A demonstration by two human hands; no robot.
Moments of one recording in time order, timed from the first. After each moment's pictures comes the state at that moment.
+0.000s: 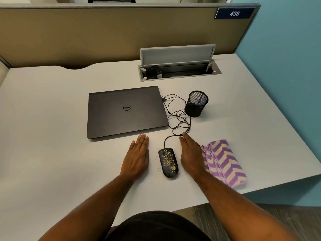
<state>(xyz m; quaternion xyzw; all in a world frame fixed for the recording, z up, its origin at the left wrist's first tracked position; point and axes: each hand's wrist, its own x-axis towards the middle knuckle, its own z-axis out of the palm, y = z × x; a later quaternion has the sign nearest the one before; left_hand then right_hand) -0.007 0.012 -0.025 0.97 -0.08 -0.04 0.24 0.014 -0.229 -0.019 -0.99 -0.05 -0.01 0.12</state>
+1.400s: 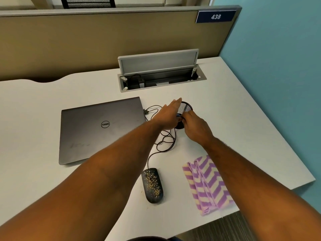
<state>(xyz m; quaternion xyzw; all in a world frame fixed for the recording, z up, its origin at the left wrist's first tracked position) 0.216 -0.155 0.086 0.91 -0.21 -0.15 0.33 0.164 -0.305 0.075 -0.98 -0.07 0.01 0.16</state>
